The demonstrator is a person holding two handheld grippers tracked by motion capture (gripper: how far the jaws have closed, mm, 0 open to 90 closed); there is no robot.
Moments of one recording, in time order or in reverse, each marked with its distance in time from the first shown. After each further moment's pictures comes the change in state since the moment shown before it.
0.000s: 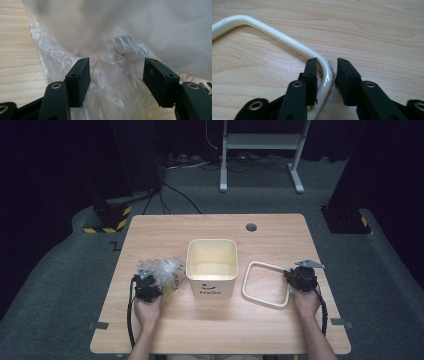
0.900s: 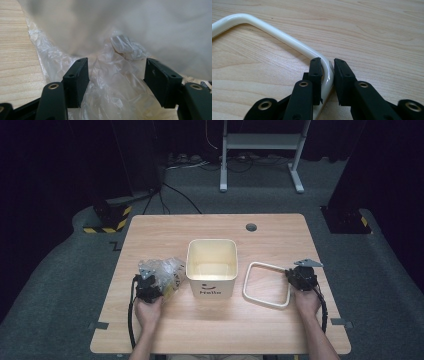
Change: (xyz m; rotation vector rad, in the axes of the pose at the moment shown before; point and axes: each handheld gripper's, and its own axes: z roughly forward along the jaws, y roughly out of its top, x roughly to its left) left arm -0.003 0.000 0.001 0.006 0.015 0.031; right arm 0.001 0.004 -0.003 0.018 0.001 -0.039
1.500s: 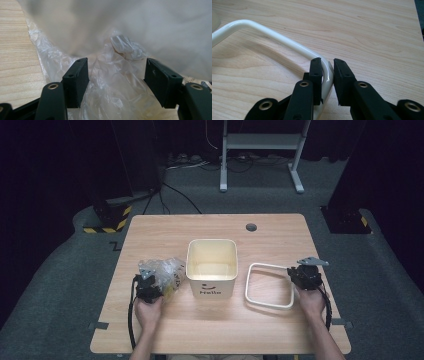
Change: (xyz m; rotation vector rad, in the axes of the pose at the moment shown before) left arm 0.000 0.000 0.000 0.003 0.003 0.005; right arm 0.002 0.013 -0.028 -0.013 0.023 -0.039
